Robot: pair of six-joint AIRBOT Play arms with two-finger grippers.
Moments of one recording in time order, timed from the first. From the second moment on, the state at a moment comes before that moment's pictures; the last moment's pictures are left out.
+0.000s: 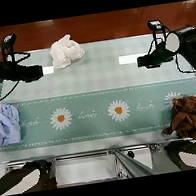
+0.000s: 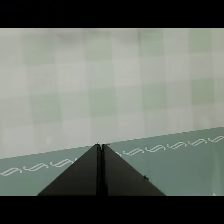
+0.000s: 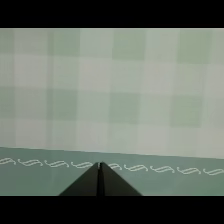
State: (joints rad) left arm -0.06 -1.23 1.19 1.31 -1.05 -1.49; right arm 0.22 -1.31 1.25 -1.65 1.12 1.79
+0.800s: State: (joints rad) left arm -0.06 -1.26 1.19 1.31 -1.03 -1.49; right arm 0.22 -1.31 1.25 -1.65 1.11 1.79
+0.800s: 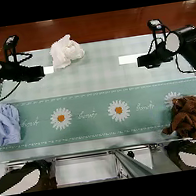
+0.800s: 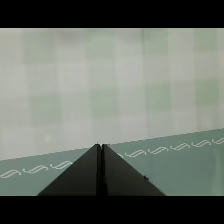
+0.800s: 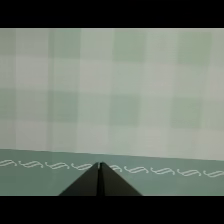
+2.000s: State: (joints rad) left arm -0.06 -0.73 1.04 1.31 -1.19 -1.45; right arm -0.28 -0.71 0.86 -1.88 1.33 1.84
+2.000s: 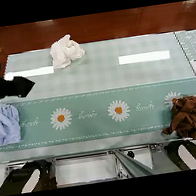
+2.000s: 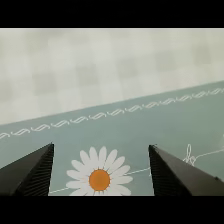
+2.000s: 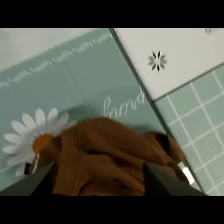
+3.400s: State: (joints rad) left arm -0.06 -0.73 0.82 1.15 -0.99 -1.43; right arm -0.41 -0.71 1.50 -1.26 1.17 1.50
